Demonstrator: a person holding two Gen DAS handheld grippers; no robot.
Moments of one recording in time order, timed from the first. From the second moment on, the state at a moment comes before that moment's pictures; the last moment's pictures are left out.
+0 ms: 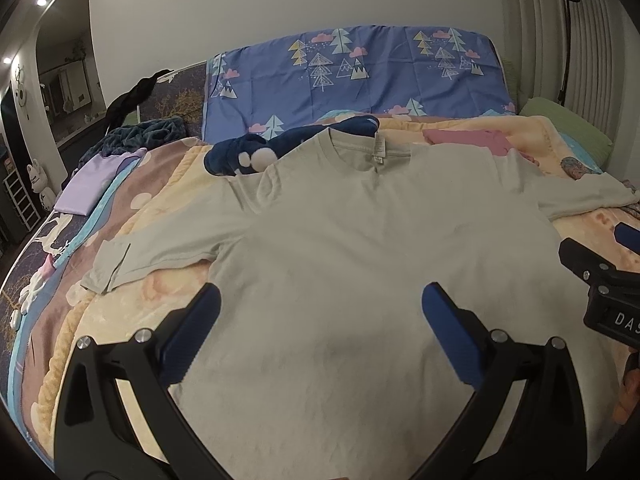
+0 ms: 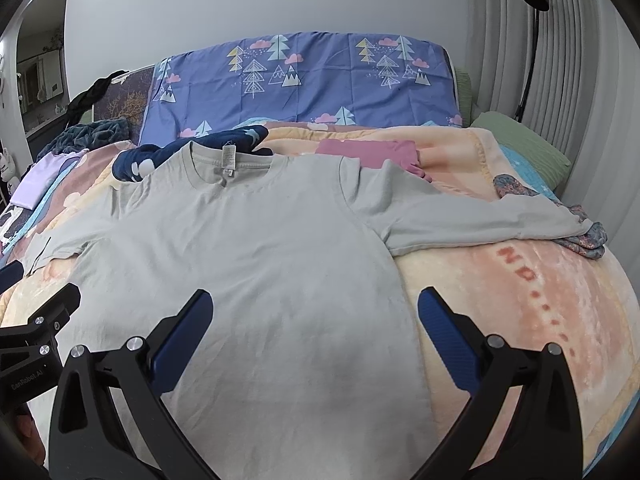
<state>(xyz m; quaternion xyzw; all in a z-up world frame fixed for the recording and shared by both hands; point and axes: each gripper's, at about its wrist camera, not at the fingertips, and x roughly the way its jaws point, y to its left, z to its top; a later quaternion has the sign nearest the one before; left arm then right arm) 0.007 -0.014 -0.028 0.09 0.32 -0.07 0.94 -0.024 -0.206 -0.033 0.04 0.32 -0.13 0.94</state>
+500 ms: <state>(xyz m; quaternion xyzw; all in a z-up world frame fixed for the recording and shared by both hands) 0.005 -0.005 -0.032 0.06 0.30 -0.12 0.94 -0.023 -0.205 -0.034 0.04 0.32 -0.13 0.94</state>
